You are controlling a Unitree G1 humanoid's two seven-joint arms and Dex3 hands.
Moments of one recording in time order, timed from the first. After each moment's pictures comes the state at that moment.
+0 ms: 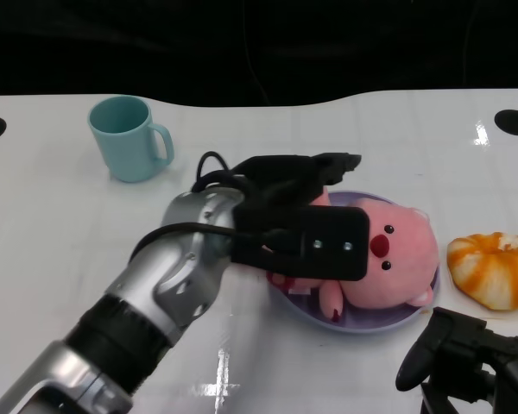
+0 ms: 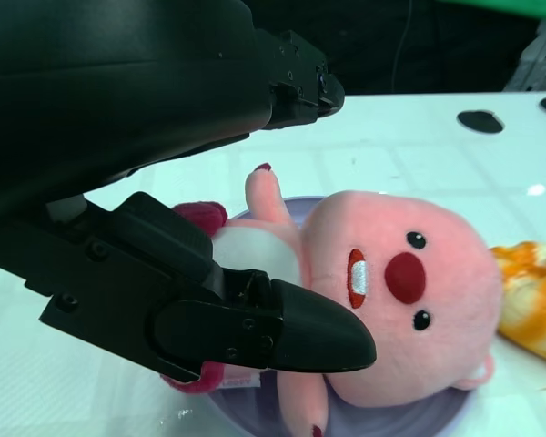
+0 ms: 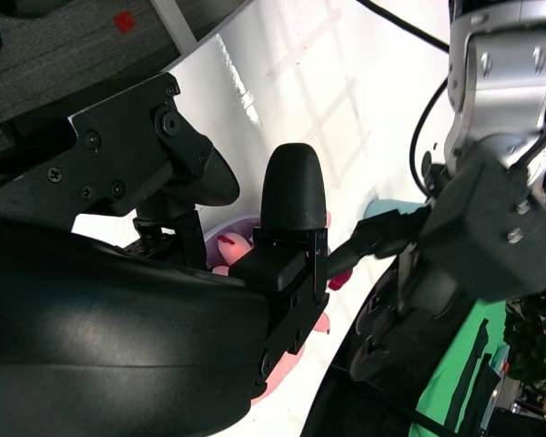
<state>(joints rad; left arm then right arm) -0.71 0.11 -0.55 0.32 0.59 0.15 -0.39 0.51 -0.24 0.06 -0.75 0.06 0.27 0.27</state>
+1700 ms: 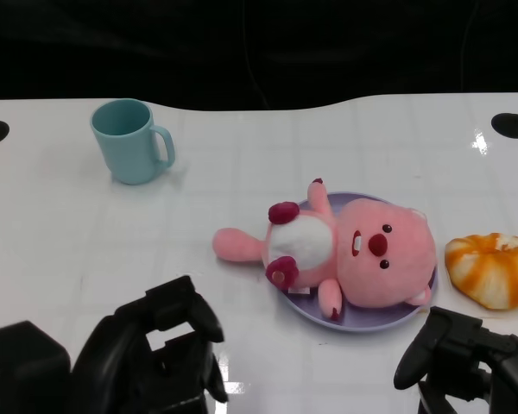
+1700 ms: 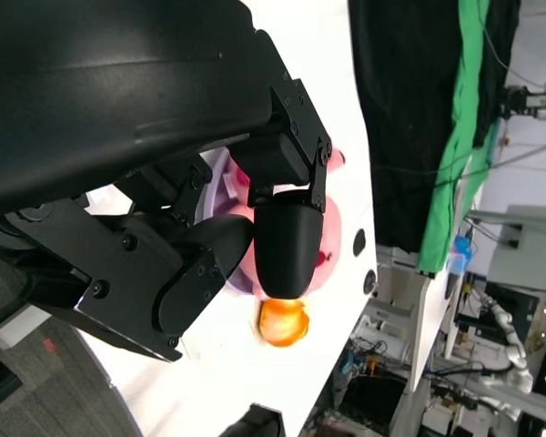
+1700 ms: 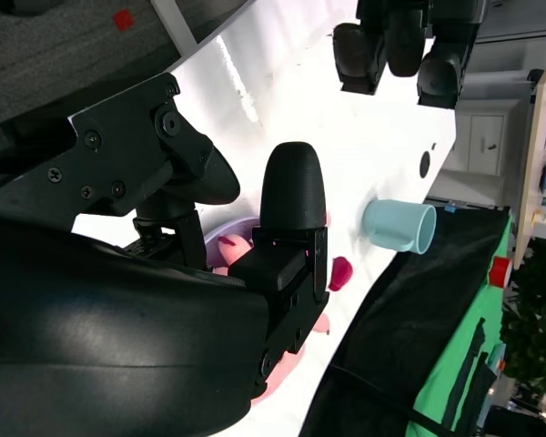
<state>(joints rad) 0.31 0.03 -0.05 -0.55 -0.33 0.43 -0.20 0.49 -0.24 0.07 -0.72 0.06 0.27 0.27</state>
